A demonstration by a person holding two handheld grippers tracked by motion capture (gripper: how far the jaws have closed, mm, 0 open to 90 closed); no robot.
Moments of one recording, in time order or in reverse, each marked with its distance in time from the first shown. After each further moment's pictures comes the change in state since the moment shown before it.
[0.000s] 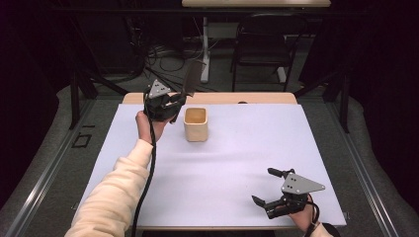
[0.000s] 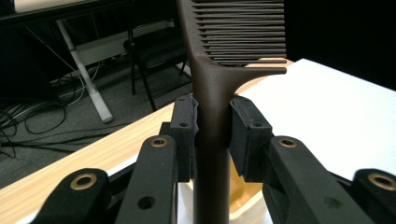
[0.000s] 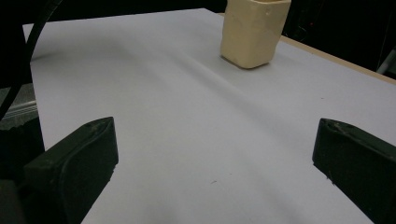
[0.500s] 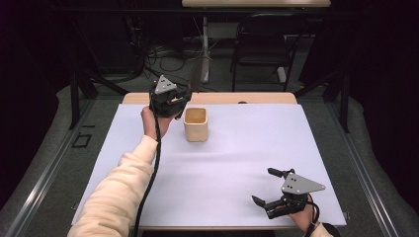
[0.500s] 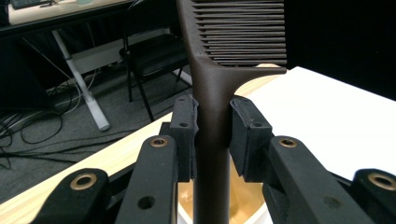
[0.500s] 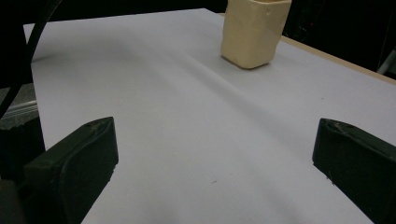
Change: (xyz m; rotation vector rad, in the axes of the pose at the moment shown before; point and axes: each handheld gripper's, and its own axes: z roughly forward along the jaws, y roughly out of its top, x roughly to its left) left arm -0.009 0.015 0.010 -0.018 -0.011 0.023; right arm 0.000 0.000 0.000 0.001 0.003 -0.002
